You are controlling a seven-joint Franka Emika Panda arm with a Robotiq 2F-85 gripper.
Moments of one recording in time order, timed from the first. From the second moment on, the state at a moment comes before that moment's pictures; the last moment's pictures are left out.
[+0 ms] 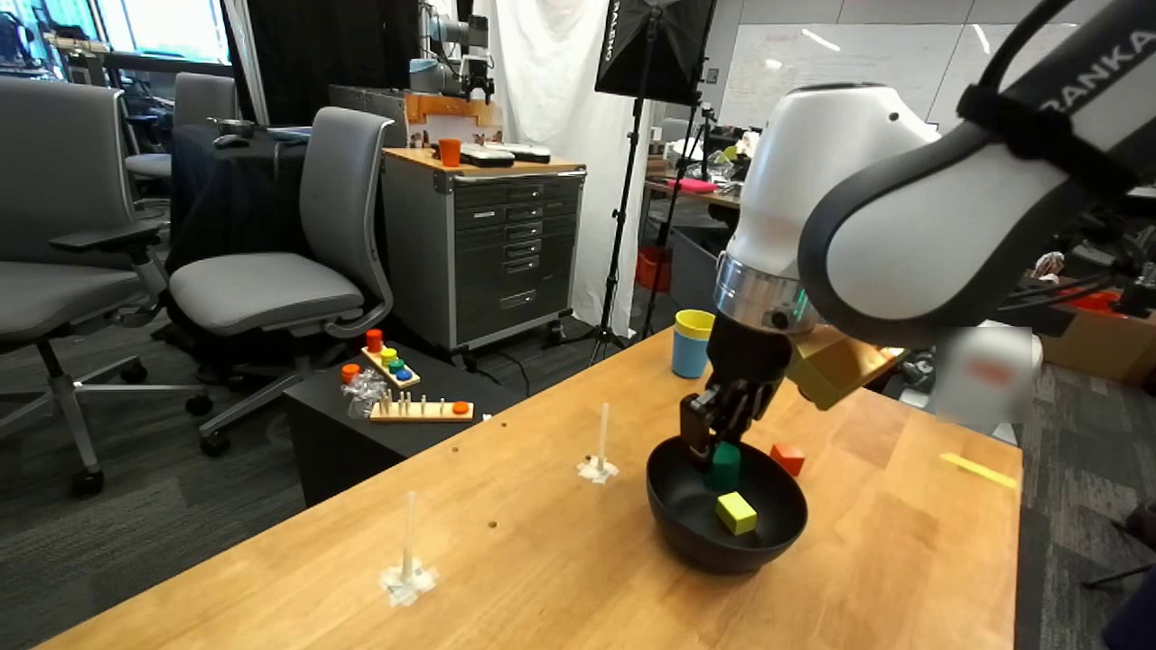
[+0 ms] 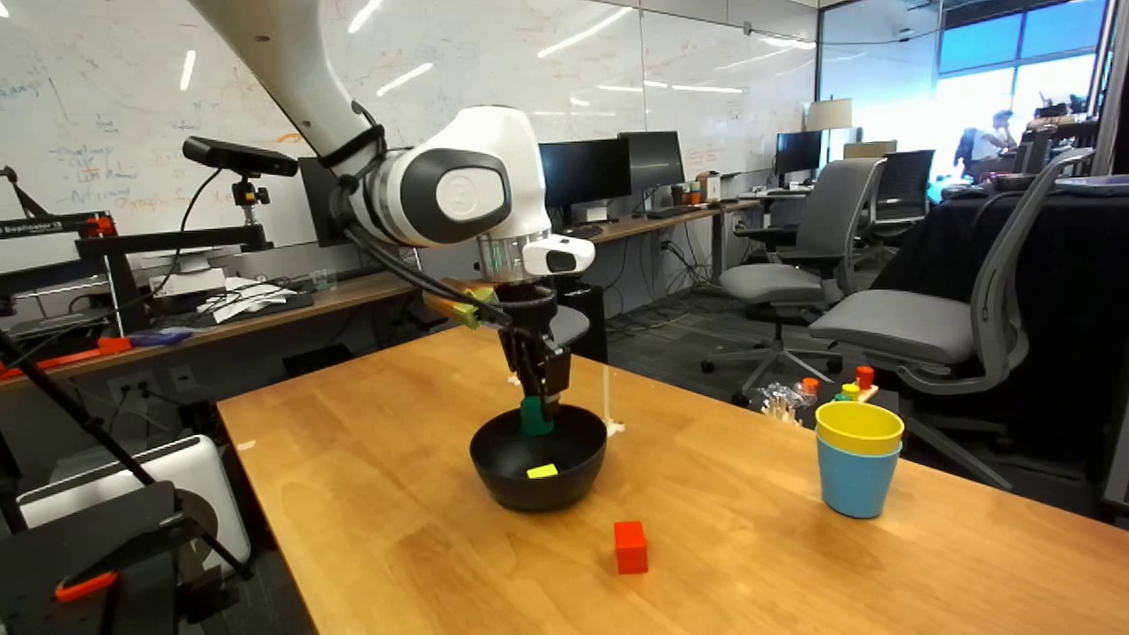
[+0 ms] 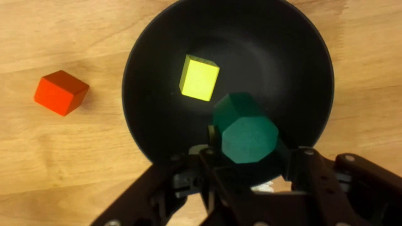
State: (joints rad) arm 0.10 0.49 -0.03 -2.10 -0.05 2.64 0.17
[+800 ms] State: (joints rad) arm 0.05 0.61 0.04 -2.14 0.04 2.78 0.14
